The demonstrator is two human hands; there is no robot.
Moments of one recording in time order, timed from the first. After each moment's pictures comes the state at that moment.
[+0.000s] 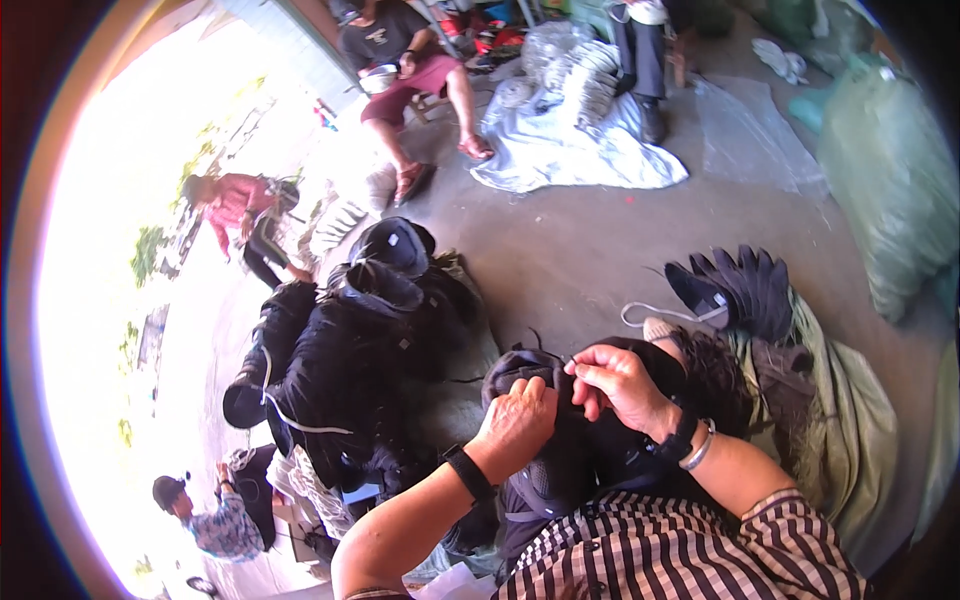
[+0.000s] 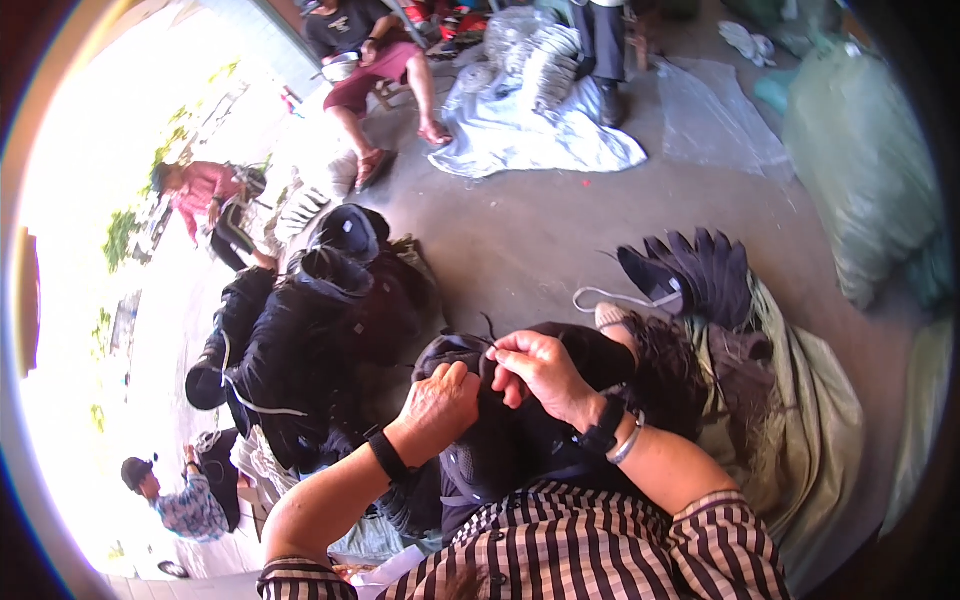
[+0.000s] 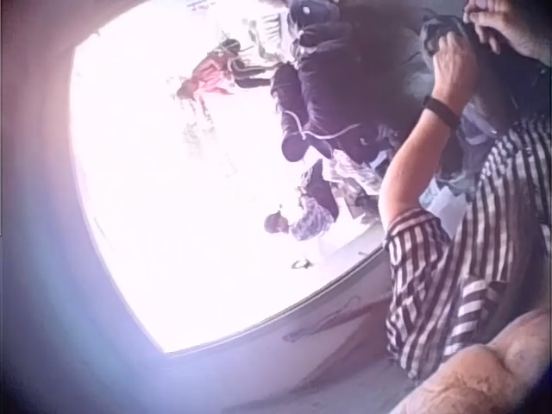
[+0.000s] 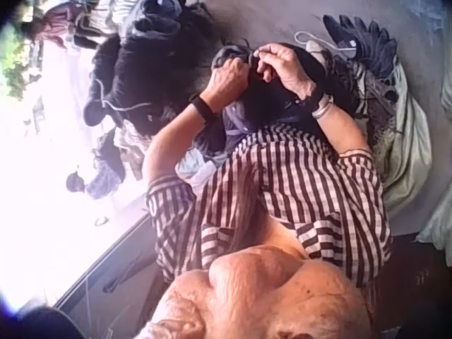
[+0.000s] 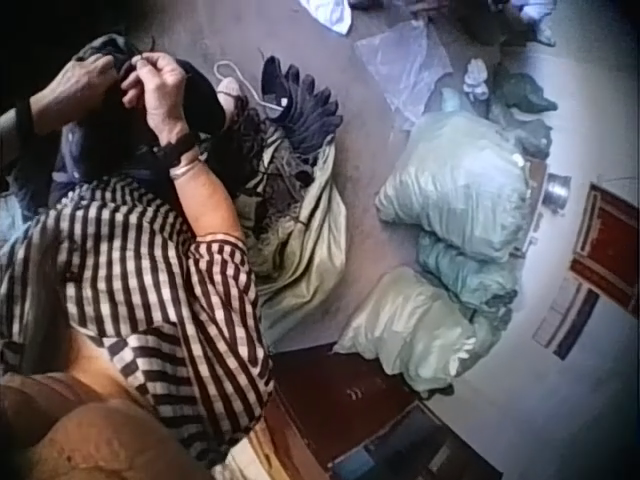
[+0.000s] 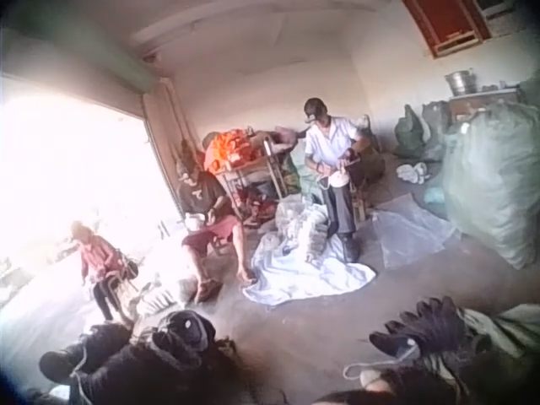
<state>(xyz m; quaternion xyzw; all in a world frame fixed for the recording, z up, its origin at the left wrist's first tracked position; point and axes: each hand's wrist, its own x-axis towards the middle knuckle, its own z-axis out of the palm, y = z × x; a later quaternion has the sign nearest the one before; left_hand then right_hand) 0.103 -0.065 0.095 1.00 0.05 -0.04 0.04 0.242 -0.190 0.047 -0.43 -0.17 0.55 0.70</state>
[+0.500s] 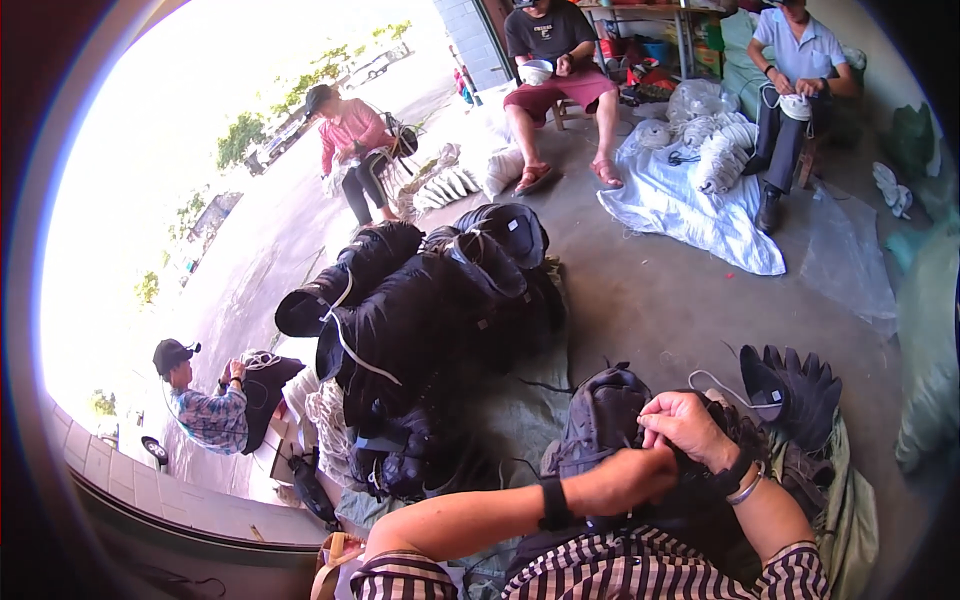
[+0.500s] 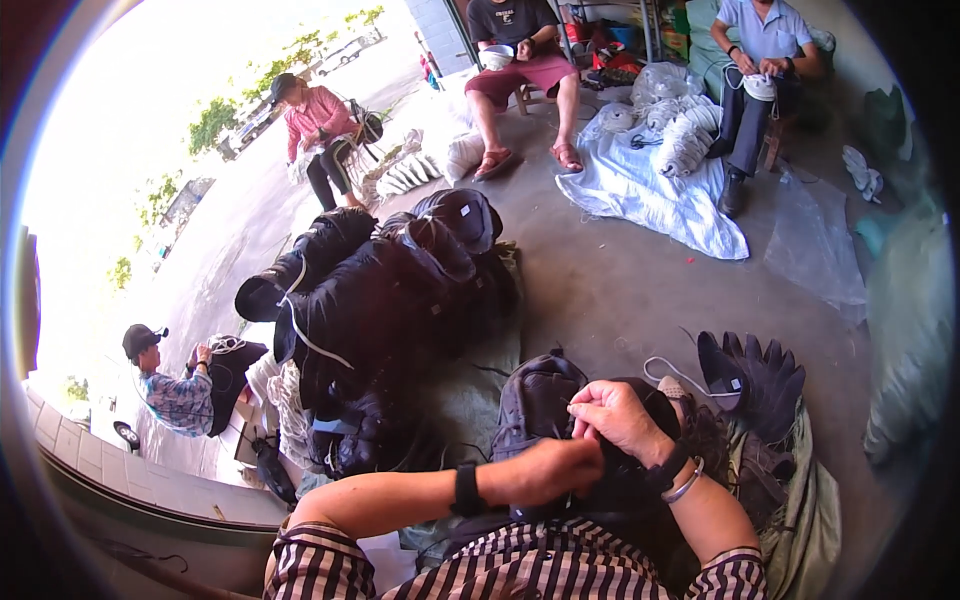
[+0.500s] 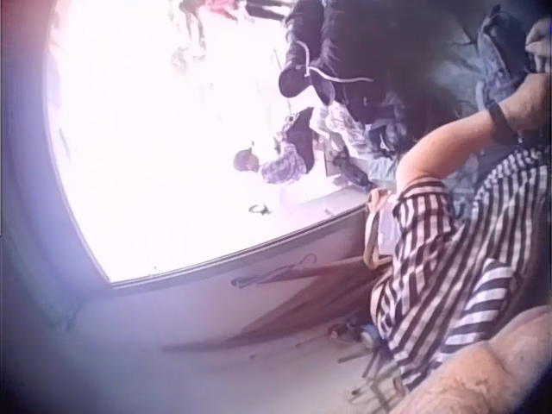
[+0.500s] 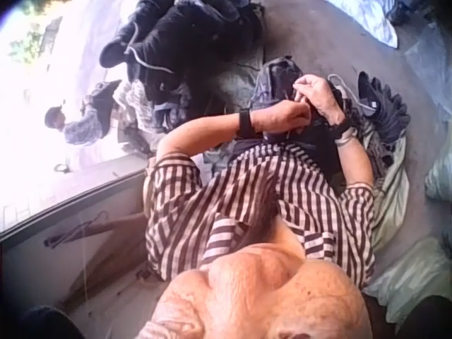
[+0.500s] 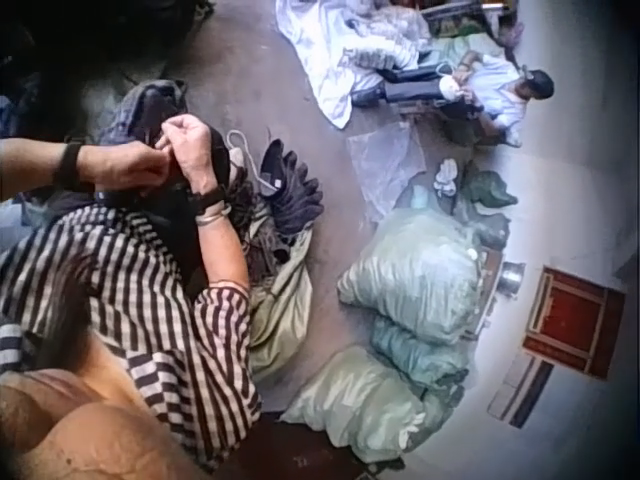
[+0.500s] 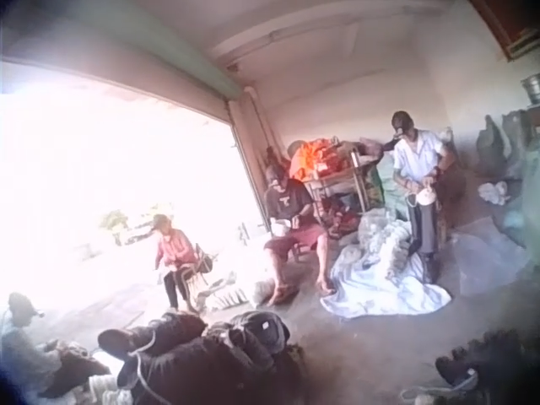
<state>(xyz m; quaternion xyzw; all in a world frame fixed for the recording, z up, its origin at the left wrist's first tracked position) 0.089 -0.117 0.098 0.78 0.11 -0.10 0.61 0.248 -0.175 0.044 -0.53 -0.34 0.56 0.53</state>
